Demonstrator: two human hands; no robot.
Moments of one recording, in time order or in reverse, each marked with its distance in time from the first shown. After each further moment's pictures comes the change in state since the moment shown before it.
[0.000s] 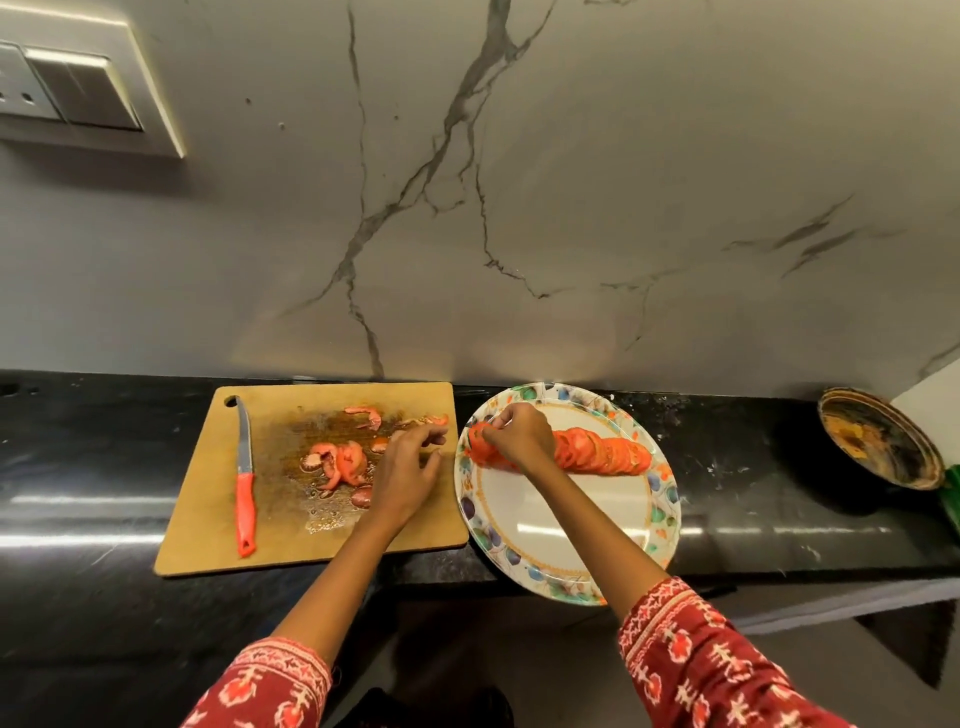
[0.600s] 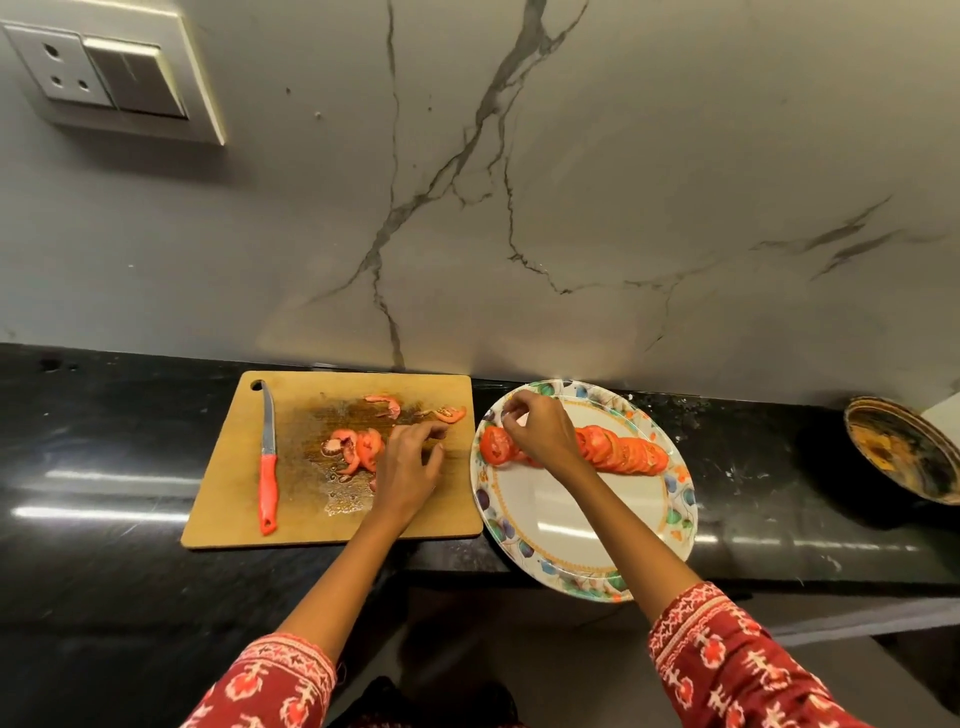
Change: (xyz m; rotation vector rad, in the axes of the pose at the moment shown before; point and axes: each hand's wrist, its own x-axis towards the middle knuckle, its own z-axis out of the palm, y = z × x) left_hand -0.016 -0.008 -0.010 0.068 0.121 0.005; right_hand -0.002 0.005 -0.010 -0.078 -0.001 -0.381
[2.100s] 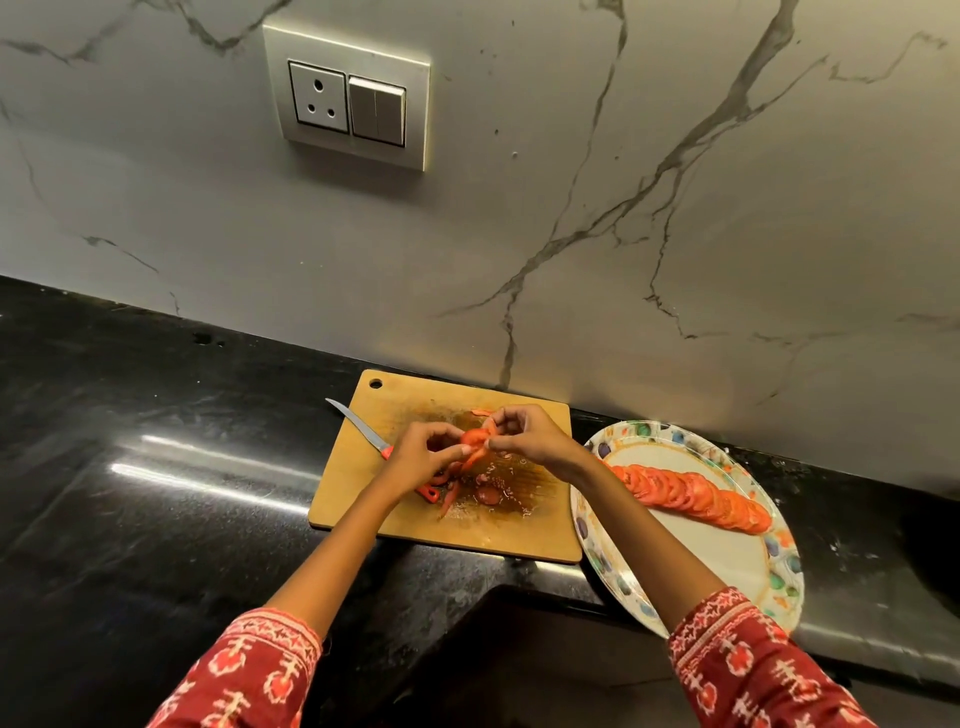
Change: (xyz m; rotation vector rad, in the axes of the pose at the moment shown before) left_hand 0.014 -0.069 -0.110 -0.335 -0.244 -0.175; right_hand 0.005 -0.124 0.052 0.536 -0.560 -0.061
